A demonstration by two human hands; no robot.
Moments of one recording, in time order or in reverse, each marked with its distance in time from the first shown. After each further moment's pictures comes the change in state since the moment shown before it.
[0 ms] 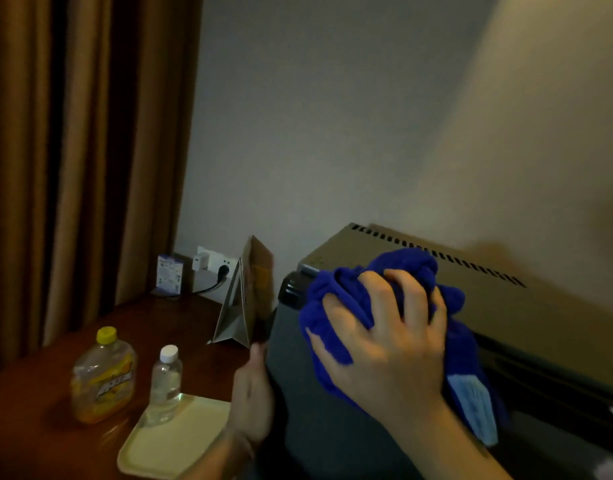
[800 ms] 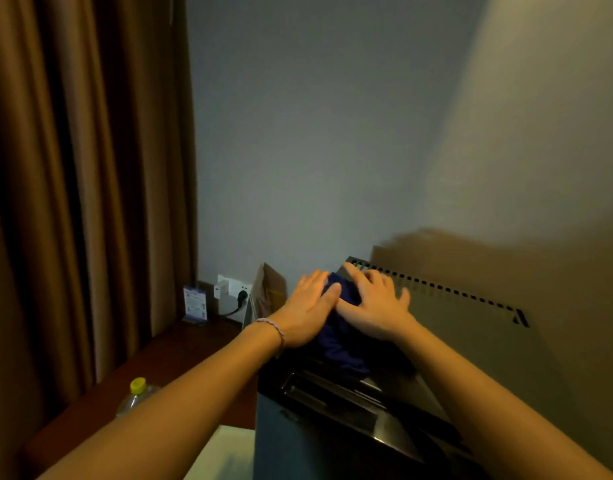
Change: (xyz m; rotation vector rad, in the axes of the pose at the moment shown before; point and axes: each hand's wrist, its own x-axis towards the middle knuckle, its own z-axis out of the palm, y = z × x) left_hand 0.147 0.185 0.100 0.859 -0.516 0.027; right_hand 0.131 0.118 0.088 0.560 -1.056 0.441
